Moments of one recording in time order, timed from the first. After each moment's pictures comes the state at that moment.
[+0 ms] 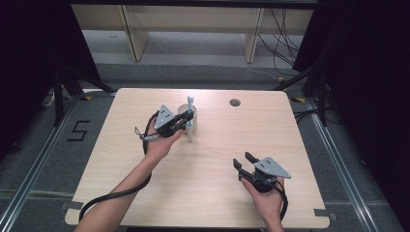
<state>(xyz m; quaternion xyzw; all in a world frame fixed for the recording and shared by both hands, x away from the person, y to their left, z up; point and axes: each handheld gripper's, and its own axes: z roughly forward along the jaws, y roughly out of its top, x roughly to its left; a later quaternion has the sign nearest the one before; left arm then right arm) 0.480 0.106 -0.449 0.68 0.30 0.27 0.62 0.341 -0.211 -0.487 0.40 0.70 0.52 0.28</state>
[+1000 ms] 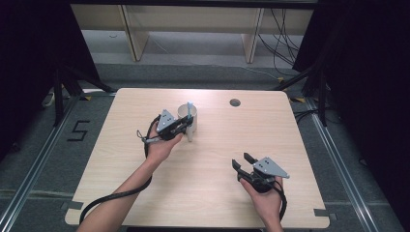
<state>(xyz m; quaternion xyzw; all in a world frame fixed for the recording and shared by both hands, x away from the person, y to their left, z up) 0.486 0.106 -0.475 0.69 0.31 0.26 0.60 0.340 -0.208 -0.488 0.41 0.70 0.51 0.27</state>
